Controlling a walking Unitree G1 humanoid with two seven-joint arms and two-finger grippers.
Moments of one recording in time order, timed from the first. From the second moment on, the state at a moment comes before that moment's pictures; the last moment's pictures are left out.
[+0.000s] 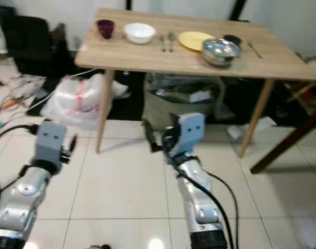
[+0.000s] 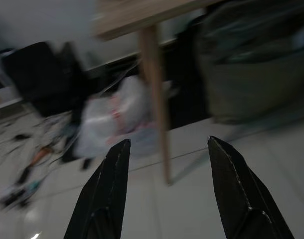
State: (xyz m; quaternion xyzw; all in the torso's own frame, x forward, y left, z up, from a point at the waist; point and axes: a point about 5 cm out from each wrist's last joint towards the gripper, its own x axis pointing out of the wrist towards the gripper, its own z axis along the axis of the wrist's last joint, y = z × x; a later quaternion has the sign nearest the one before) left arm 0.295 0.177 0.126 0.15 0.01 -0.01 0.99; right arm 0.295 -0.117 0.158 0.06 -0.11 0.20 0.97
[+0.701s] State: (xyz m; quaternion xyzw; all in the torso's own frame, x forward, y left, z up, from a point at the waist) left arm 0.298 0.168 0.132 0.16 -0.01 -0.02 0.99; right arm 0.296 -0.131 0.161 0.06 -0.12 0.18 0.97
